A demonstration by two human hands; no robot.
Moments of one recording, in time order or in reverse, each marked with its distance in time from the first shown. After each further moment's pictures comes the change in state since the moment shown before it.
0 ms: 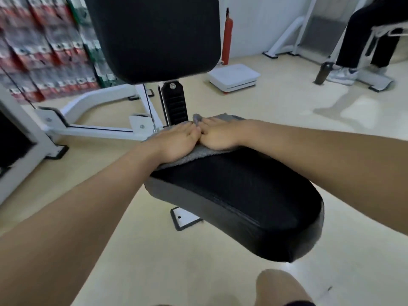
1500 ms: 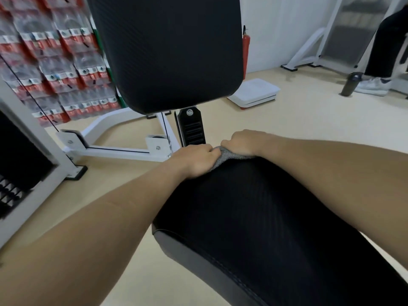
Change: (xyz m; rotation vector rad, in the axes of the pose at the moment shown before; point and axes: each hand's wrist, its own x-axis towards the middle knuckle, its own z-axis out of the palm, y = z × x) left_hand 0.068 -0.022 -0.007 0.144 0.013 -0.203; right_hand 0.085 0.055 -0.014 0.116 0.115 0.263
